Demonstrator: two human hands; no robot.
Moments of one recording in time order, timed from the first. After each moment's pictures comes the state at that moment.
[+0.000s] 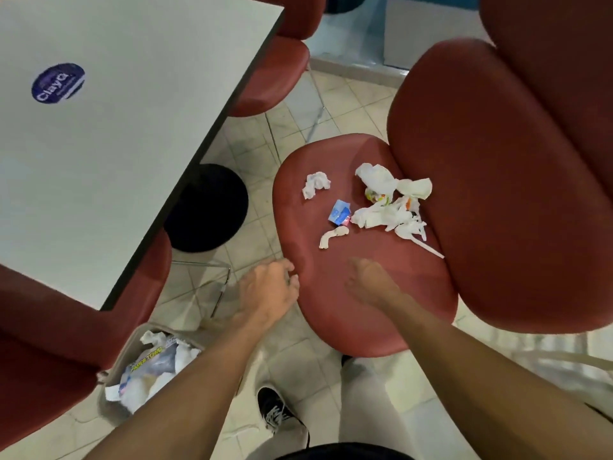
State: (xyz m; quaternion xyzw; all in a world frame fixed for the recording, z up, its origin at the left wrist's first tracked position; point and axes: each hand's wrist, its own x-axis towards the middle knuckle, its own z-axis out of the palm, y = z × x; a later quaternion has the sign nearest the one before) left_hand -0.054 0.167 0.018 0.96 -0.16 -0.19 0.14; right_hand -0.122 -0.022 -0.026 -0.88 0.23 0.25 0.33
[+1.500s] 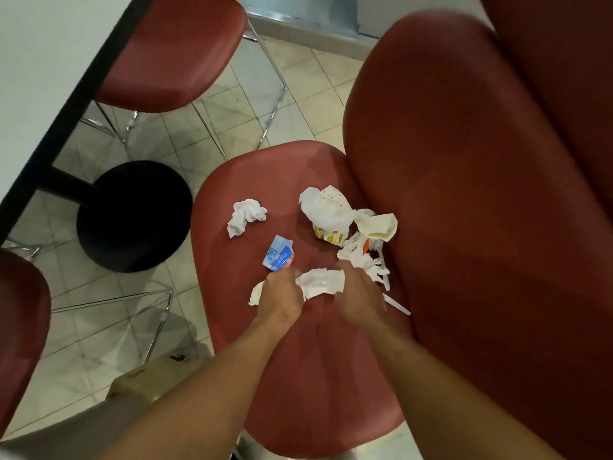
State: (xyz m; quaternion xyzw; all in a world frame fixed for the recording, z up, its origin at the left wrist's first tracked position) left_hand 0.015 -0.068 -0.138 0.92 -0.11 -0.31 0.23; right_hand -0.062 -0.196 -0.158 -0.85 0.33 0.24 0.32
